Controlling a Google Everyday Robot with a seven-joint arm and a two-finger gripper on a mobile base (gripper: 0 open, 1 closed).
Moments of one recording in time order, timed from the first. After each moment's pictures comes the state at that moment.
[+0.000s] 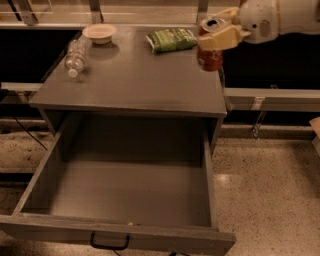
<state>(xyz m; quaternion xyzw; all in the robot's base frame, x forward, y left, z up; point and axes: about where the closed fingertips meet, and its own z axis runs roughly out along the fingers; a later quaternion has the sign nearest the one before) 0.640 -0.123 1.013 -0.53 0.64 0.27 0.48</state>
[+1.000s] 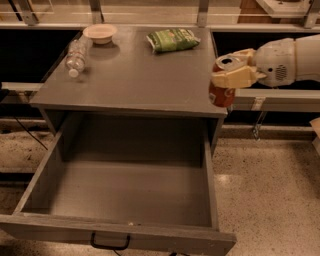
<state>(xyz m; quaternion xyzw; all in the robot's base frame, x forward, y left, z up) 0.577 -0.159 0.954 -0.46 0.69 0.29 0.48</state>
